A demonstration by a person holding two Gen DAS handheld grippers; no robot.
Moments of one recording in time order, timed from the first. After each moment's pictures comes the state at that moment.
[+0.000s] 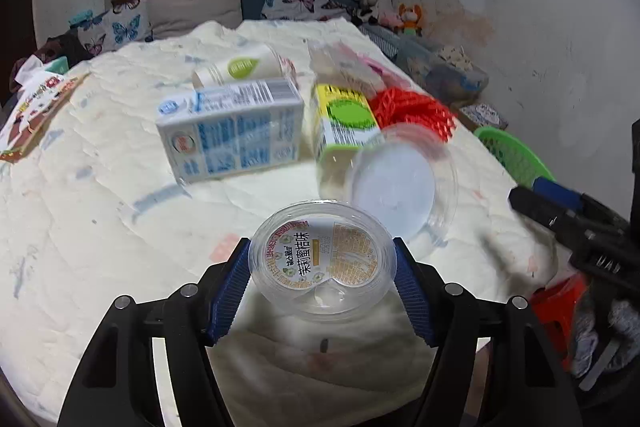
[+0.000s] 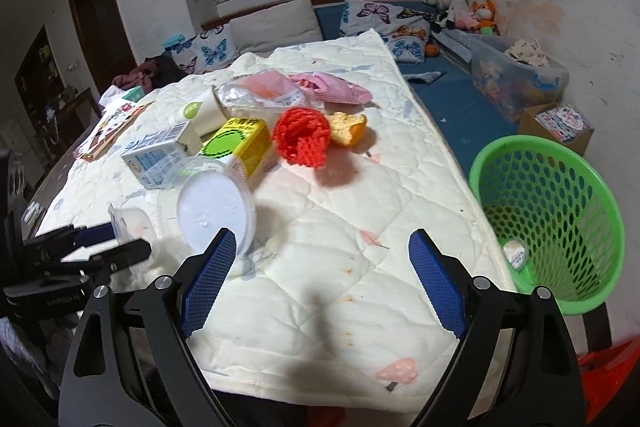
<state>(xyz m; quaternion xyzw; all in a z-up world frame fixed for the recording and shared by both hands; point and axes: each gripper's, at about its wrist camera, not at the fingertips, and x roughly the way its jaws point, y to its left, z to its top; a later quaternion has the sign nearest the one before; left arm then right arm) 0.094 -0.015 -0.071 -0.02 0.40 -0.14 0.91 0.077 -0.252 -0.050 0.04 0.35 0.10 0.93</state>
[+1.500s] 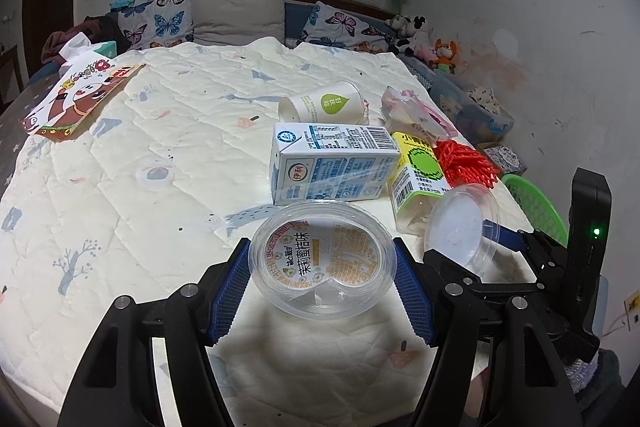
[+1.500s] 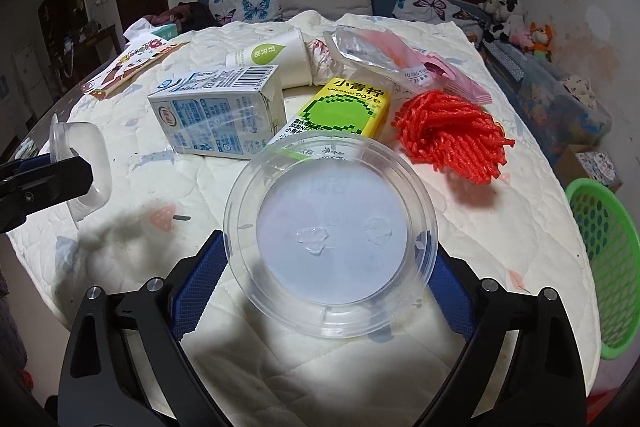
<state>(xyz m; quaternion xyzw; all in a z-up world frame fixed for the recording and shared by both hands) 0.093 0.057 -0.049 -0.08 0.38 -0.10 0.92 0.122 -0.143 -0.083 -0.05 0.38 0.14 0.91</state>
